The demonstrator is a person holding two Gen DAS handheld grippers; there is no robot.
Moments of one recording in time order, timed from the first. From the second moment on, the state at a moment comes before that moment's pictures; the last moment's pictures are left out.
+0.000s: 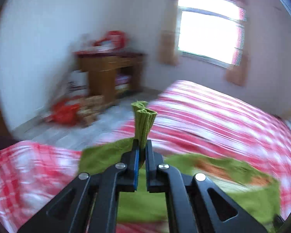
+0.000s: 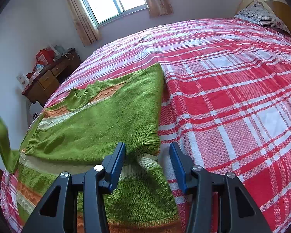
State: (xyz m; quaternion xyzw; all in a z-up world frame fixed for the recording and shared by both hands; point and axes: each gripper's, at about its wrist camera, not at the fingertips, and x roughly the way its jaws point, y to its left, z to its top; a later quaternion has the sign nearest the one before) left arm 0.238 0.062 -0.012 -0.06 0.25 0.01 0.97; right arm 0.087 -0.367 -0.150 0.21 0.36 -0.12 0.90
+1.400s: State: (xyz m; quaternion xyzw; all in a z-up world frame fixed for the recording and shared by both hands) left arm 0.136 0.055 -0.126 -0.07 0.34 -0.01 0.94; right arm 0.216 -0.221 -0.128 0.21 0.41 0.05 0.89
